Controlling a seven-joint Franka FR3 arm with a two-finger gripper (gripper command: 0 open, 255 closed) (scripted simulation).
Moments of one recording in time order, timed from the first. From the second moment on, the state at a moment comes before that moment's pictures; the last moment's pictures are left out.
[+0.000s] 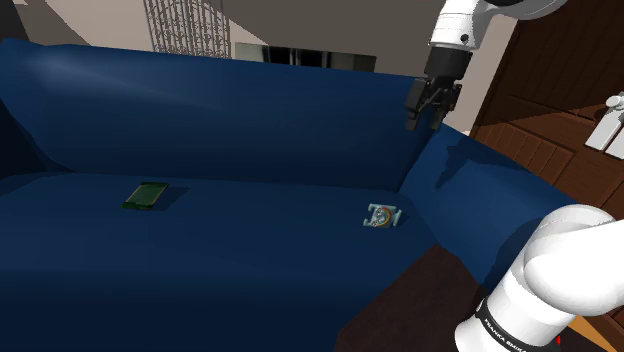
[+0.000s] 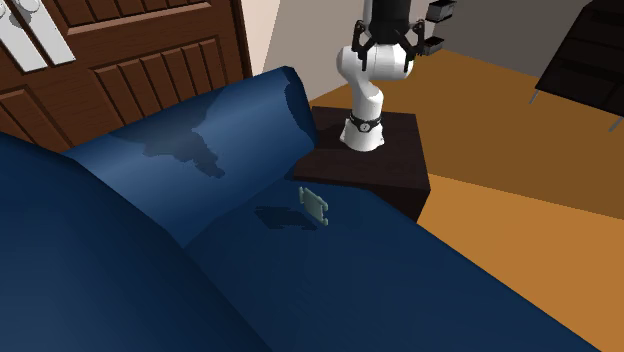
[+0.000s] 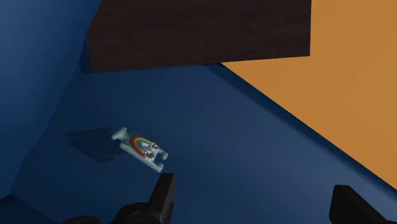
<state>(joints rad) 0.00 -0.76 -0.03 -2.30 0.06 1.55 0.09</state>
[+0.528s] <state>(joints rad) 0.03 -0.72 -0.11 -2.45 -0.01 1.72 -0.12</state>
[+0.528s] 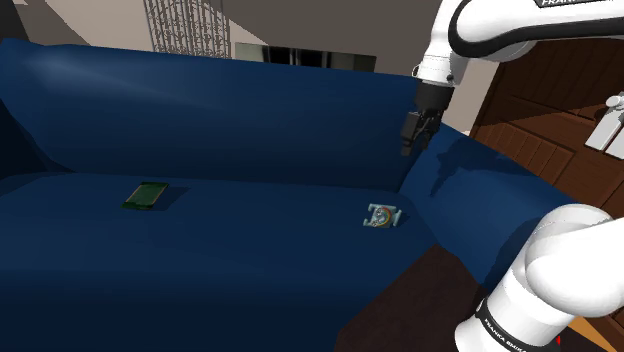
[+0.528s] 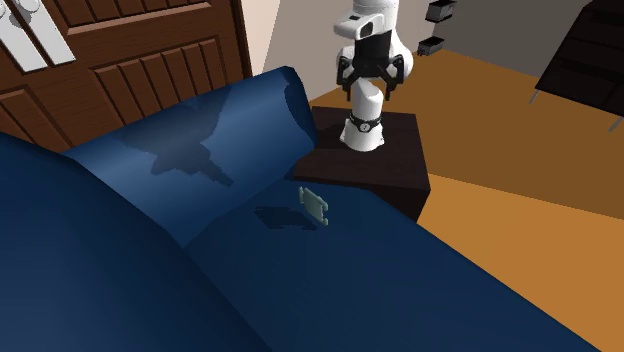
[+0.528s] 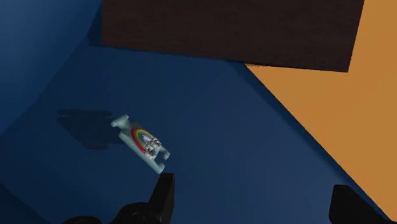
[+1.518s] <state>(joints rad) 0.10 -0.32 -0.33 -2.58 -0.12 2.23 -0.65</state>
